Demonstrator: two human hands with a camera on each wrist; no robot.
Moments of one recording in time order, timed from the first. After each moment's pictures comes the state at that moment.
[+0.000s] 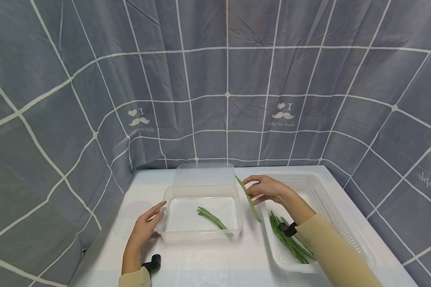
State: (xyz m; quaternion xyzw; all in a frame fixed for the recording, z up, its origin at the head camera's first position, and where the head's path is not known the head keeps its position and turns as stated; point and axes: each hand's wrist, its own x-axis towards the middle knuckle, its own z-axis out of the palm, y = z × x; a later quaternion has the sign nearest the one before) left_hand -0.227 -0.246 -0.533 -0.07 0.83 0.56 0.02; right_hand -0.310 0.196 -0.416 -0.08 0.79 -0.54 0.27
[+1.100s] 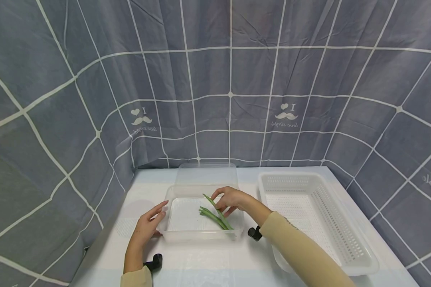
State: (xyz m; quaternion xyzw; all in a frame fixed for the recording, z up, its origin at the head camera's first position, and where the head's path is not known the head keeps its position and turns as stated) left_hand -0.229 -0.247 -0.535 -0.07 0.82 0.56 0.01; right_hand -0.311 0.079 -0.452 -0.09 0.81 -0.49 0.32
